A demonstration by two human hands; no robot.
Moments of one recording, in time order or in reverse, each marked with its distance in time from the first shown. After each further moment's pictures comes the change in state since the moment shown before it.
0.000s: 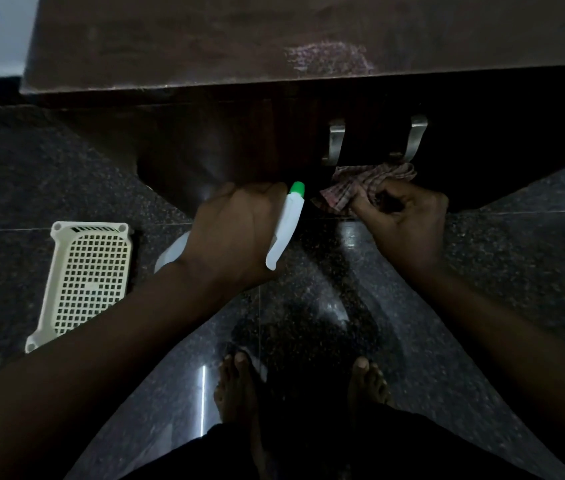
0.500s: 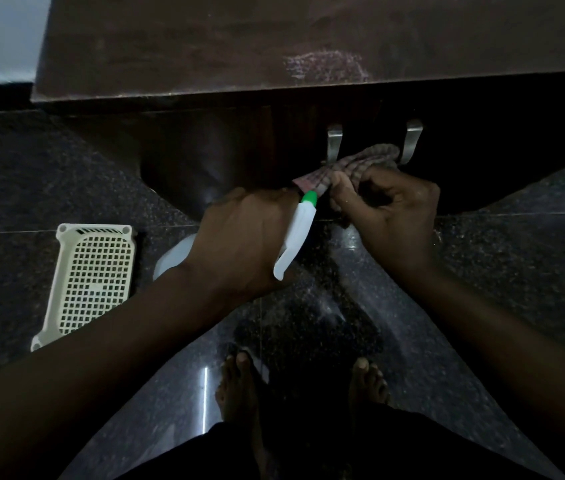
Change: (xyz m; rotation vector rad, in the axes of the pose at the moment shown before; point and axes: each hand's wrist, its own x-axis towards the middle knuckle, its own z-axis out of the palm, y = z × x) left_hand 0.004 0.013 -0.020 0.048 -0.111 0.007; right_hand 0.011 -0.044 0.003 0.129 -0.014 -0.073
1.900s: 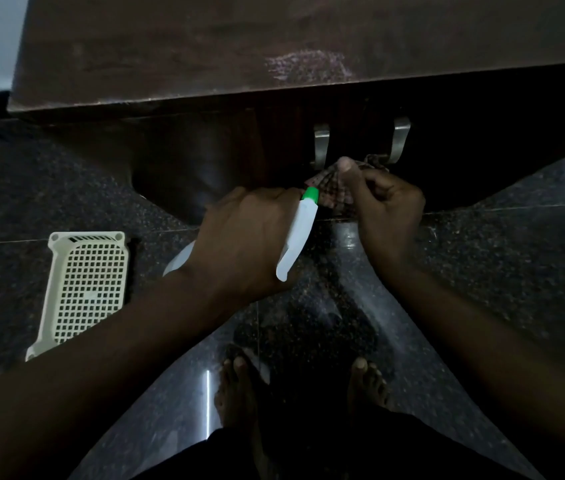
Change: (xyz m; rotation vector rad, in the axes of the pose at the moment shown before) left_hand 0.009 0.010 -0.002 -0.113 0.015 -0.014; right_hand -0.007 0.024 0.013 0.170 0.175 0.341
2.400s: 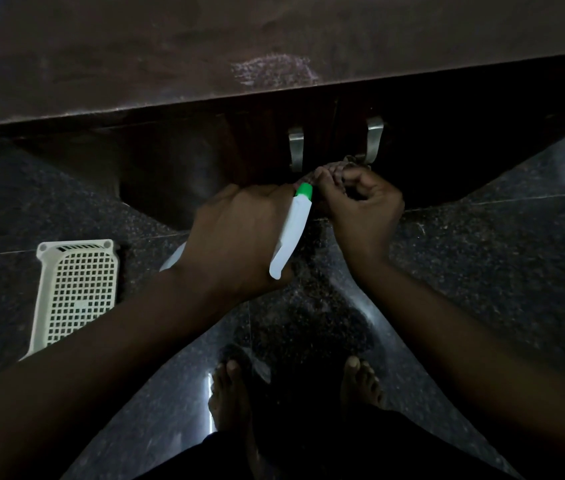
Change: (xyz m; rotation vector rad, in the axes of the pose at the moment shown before) left_hand 0.013 0.012 0.000 0.018 -0.028 0.012; right_hand -0.001 0.000 0.008 0.056 0.148 0.068
